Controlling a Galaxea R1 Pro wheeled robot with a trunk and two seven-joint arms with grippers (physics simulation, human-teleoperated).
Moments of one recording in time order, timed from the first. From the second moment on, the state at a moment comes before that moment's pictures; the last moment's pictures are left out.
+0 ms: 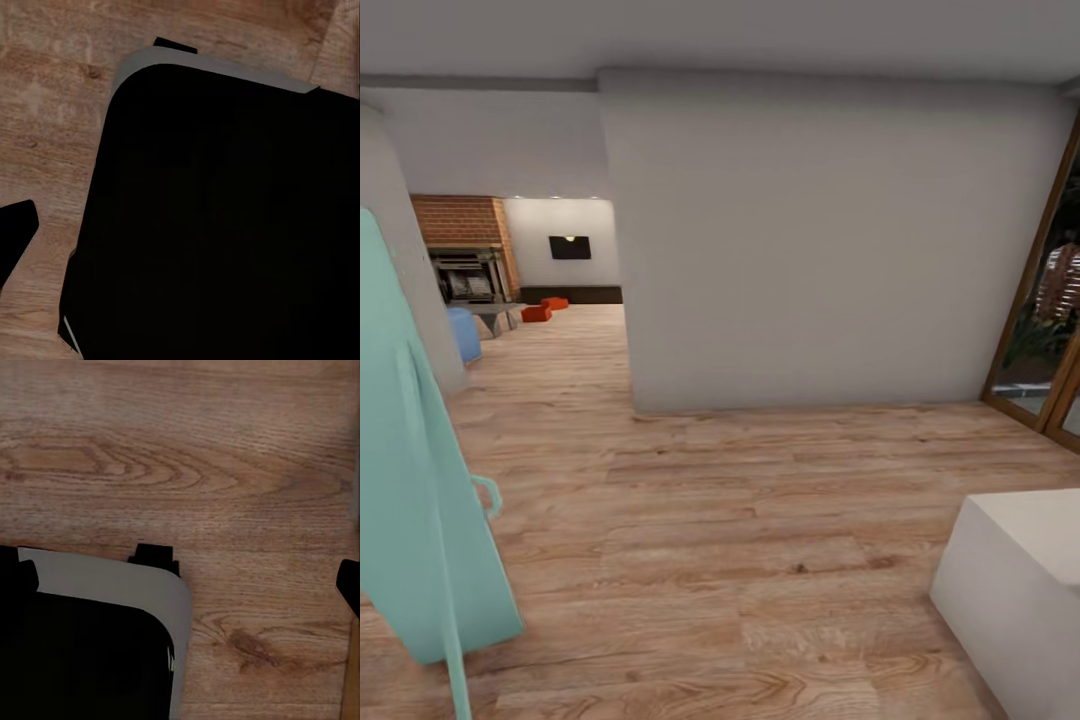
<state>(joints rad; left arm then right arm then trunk) 0.00 -0.01 0.05 -0.03 0.23 -0.07 0.01 -0.15 -0.08 0.30 0.03 -0.19 -0.20 0.06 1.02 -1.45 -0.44</state>
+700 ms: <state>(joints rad) 0.00 -0.01 0.05 -0.03 0.23 -0.07 0.01 -0.15 -0.08 0.29 0.03 -0.19 -0.20 0.06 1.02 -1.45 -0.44</state>
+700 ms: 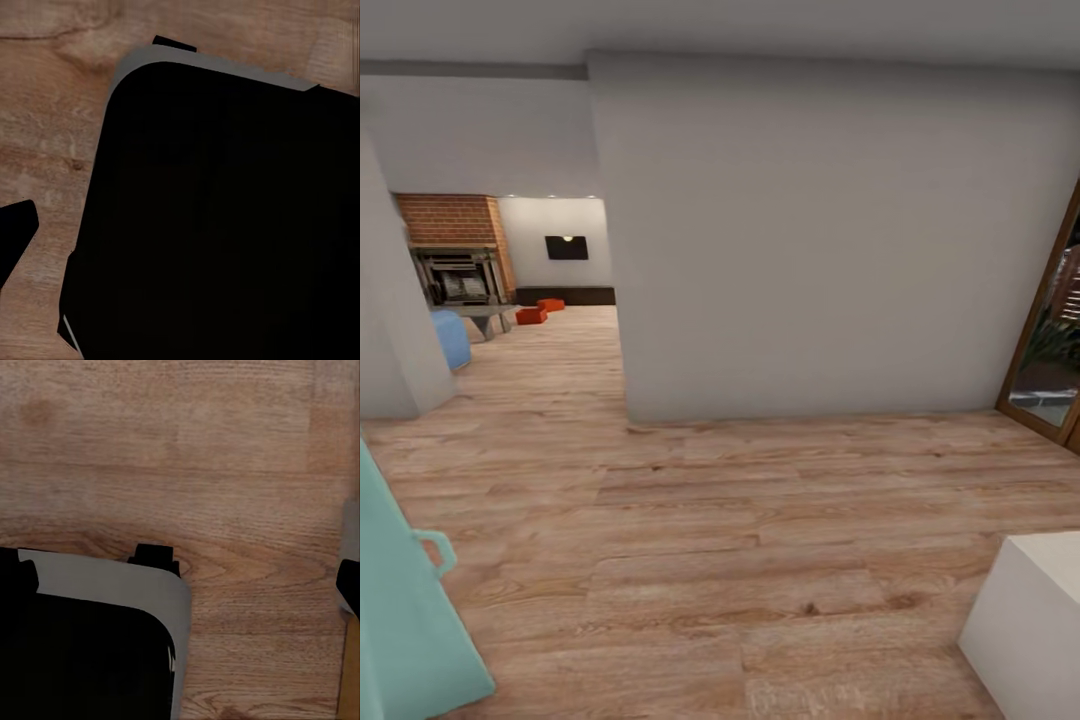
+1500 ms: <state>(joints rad) 0.00 -0.01 0.05 -0.03 0.23 -0.07 0.01 -0.15 -0.09 0.29 0.03 -0.20 -0.20 0.06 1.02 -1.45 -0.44</state>
